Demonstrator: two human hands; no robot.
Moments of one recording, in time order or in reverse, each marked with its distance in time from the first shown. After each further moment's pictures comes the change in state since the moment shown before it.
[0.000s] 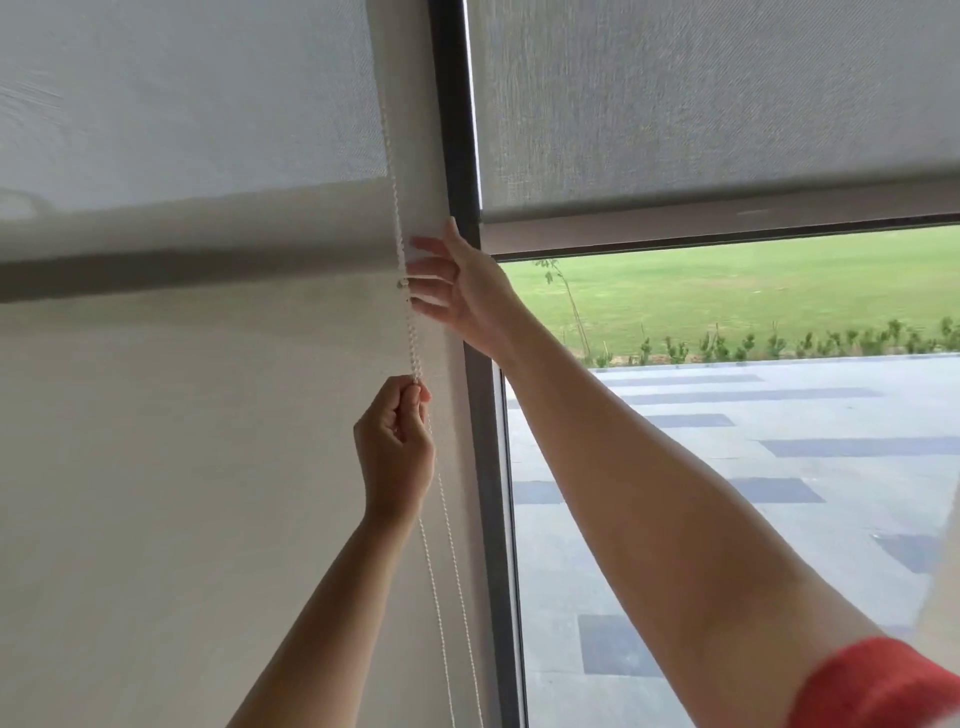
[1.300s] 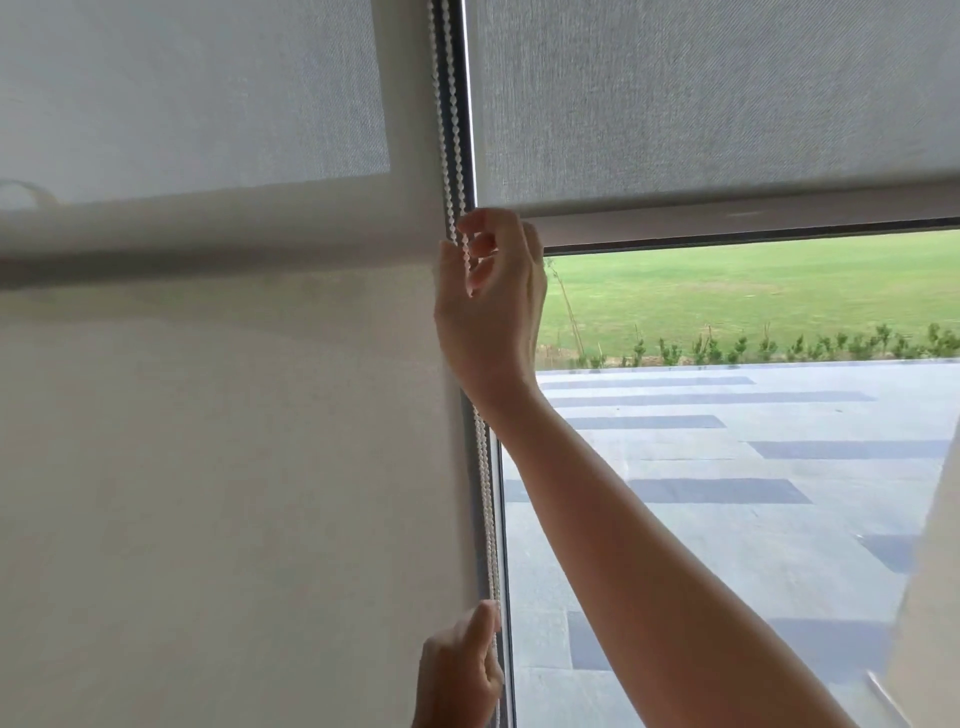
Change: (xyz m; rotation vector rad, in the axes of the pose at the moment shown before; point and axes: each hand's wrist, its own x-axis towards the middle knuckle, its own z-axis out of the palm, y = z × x) left_hand -0.204 -0.031 -0.020 0.420 -0.507 0.055; right_hand -0.098 -0.012 0.044 -0.664 0.618 -0.794
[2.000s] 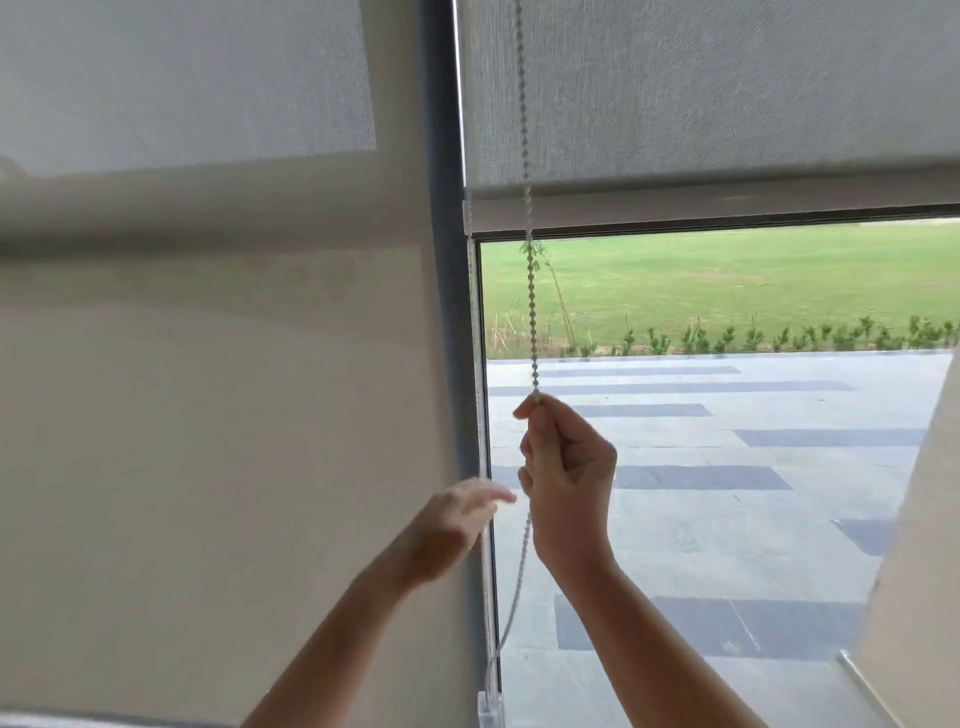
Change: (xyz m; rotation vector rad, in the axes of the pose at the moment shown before) left_hand 0.111 0.009 -0.045 -0.452 -0.573 -0.164; right_hand -0.110 0.063 -0.086 0.361 -0.060 0.393
